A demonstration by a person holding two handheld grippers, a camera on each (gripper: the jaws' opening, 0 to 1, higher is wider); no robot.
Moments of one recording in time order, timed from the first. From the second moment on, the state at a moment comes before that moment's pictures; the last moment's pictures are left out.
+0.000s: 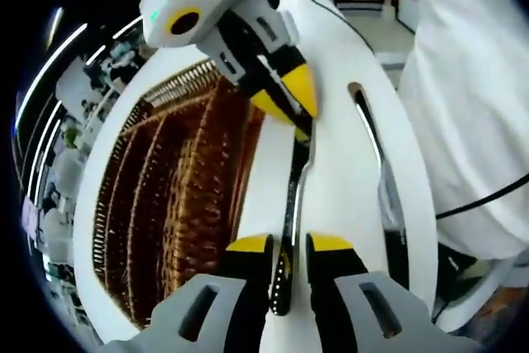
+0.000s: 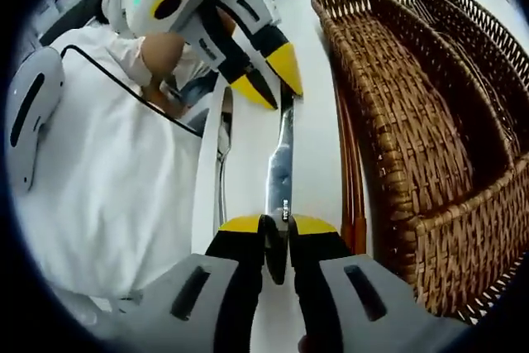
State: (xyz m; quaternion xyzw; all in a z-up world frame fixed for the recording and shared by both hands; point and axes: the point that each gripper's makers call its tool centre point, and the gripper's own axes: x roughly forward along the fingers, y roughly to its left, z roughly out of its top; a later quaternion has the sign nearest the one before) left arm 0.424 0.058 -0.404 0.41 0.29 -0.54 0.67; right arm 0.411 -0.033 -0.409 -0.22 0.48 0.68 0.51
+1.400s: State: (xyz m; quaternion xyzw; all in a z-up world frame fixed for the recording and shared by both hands) left arm 0.425 0.057 -0.408 0.47 0.28 -0.55 0.63; right arm 0.408 -0.031 -0.410 -0.19 0.51 0.68 0.49
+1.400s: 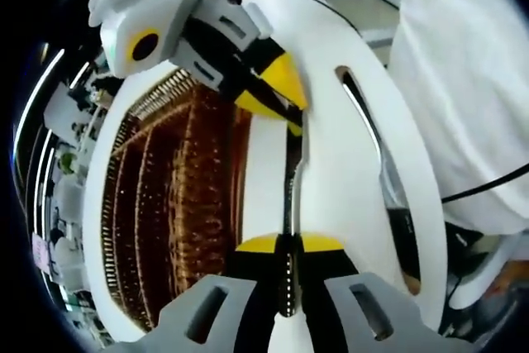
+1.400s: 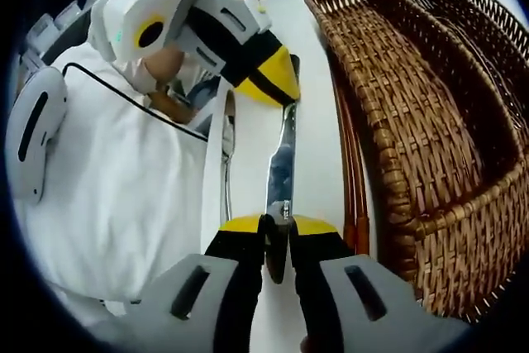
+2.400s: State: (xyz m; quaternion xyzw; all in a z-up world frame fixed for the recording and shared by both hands) left arm 0.429 0.059 -0.407 0.45 0.30 -0.56 0.63; right arm 0.407 -0.030 -0.408 -0.24 0.46 0.70 0.49
